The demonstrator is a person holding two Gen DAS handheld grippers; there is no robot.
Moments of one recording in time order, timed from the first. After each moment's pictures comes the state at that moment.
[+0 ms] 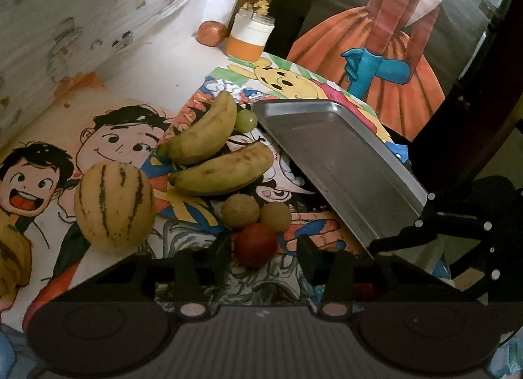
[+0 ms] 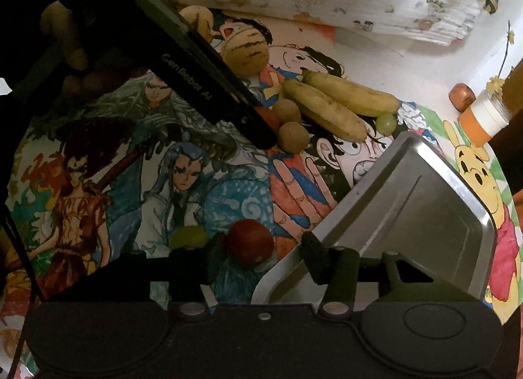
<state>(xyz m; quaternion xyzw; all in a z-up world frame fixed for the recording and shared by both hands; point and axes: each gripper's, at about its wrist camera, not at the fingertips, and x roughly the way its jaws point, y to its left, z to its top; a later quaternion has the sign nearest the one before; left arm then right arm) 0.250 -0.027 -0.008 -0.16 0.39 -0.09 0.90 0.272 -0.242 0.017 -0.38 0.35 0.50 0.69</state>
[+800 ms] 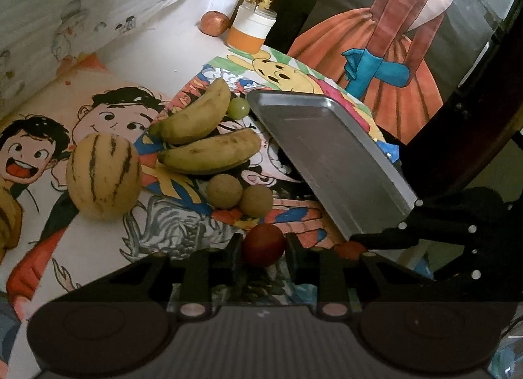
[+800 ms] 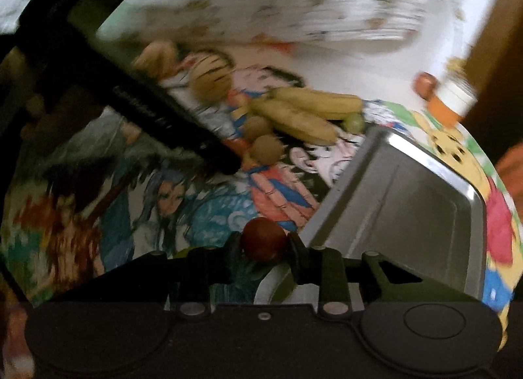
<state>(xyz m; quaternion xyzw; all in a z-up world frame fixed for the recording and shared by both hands) 0.239 -0.035 -0.007 -0.19 0.40 -0.09 0.89 0.271 -0.266 0.020 -0.28 0.34 0.46 0.77</state>
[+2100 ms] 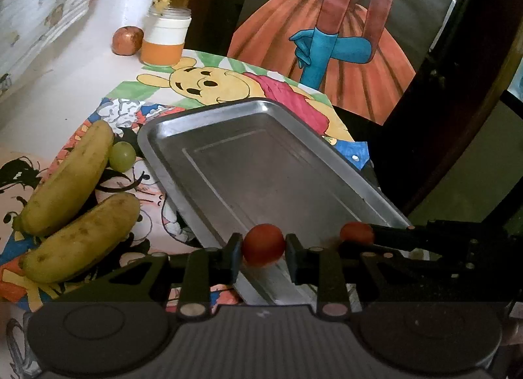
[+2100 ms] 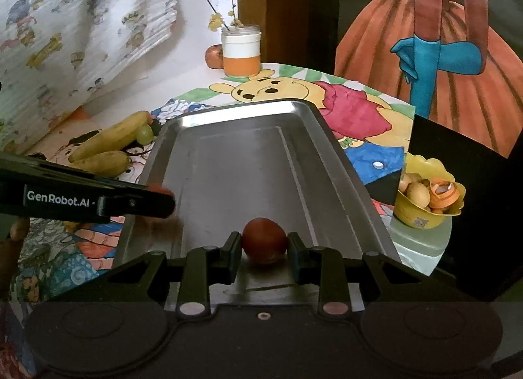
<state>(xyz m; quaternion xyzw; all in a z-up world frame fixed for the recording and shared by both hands) 0.325 -0.127 -0.006 -0.11 0.40 -0.14 0.90 0.326 -0.351 0.006 -0.07 0.37 0.19 0.91</state>
